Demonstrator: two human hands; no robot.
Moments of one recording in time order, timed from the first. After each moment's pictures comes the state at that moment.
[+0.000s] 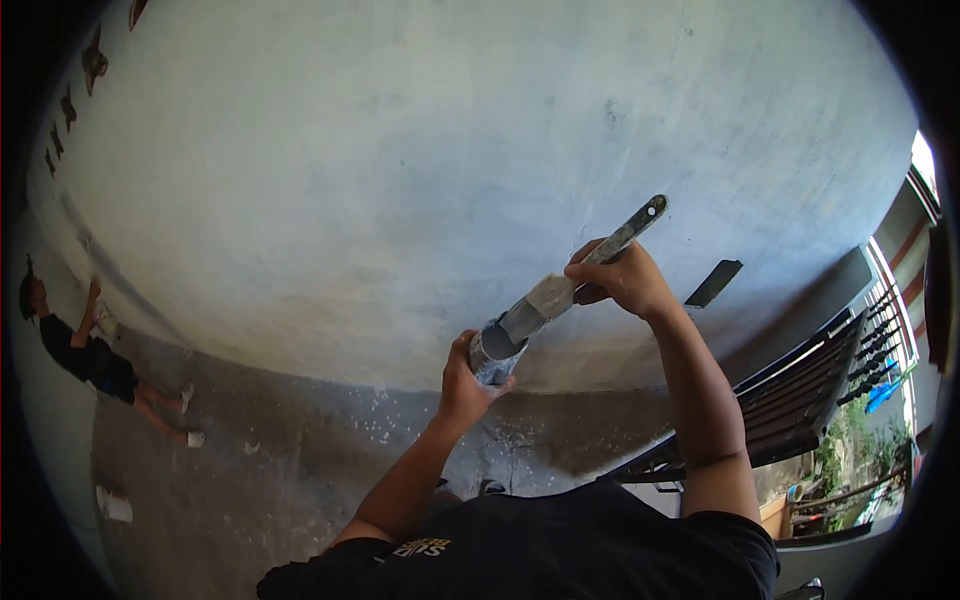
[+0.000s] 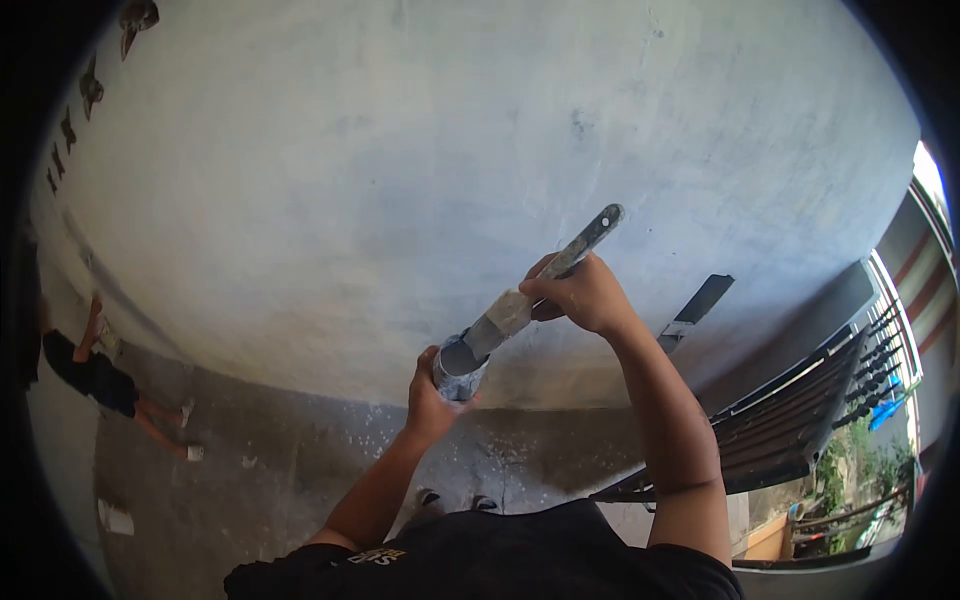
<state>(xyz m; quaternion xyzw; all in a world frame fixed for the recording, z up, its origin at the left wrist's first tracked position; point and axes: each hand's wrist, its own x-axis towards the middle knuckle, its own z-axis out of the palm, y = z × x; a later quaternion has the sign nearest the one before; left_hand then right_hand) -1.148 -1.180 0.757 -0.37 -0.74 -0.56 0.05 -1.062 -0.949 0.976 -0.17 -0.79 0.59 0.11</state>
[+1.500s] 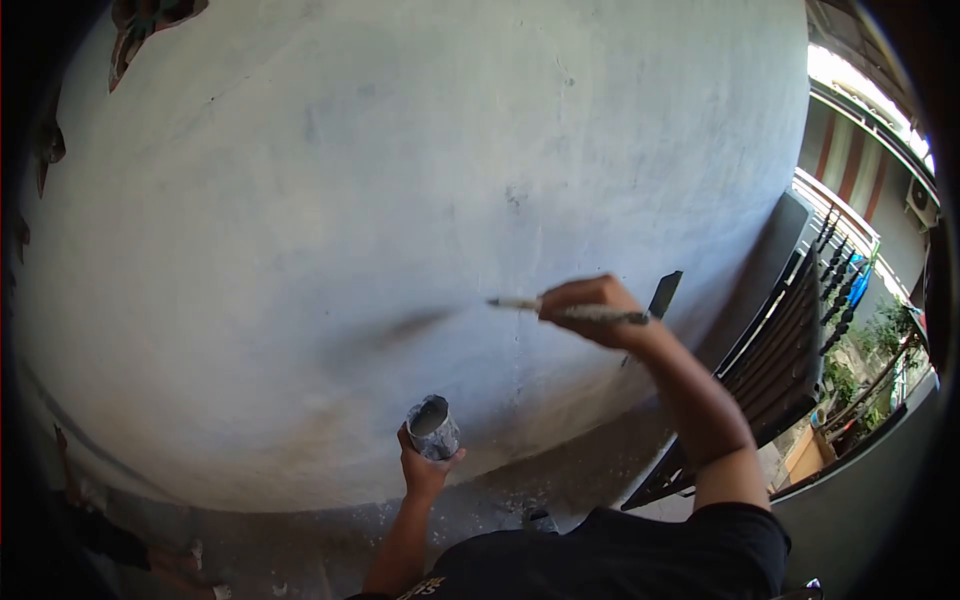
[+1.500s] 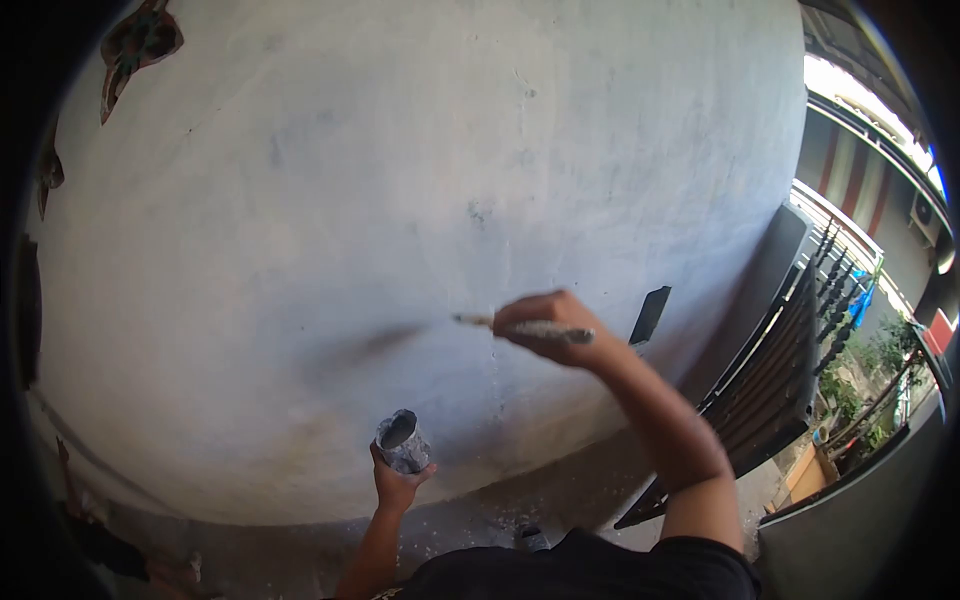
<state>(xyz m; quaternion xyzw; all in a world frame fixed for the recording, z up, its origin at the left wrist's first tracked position) -1.247 -1.164 0.729 -0.33 -0.72 -0.61 -0.05 -1.060 -0.874 0.997 0.07 -0.92 0.17 0.34</state>
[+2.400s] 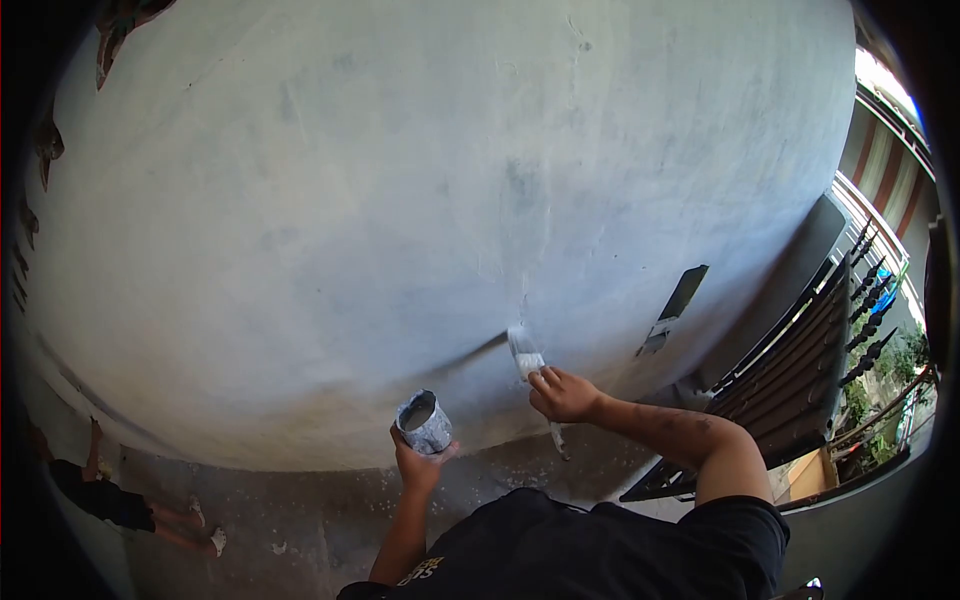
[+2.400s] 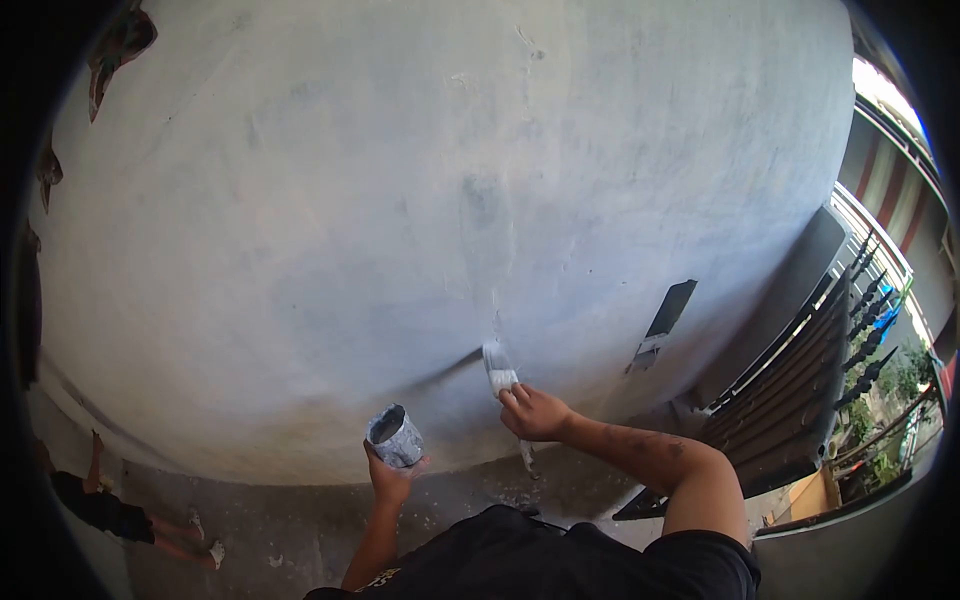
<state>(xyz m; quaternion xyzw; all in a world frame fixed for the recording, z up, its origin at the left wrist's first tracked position) -1.228 -1.154 0.708 -0.26 -0.72 -0.65 -0.05 -1.073 -0.850 0.759 0.17 -0.93 -0.17 0.29</state>
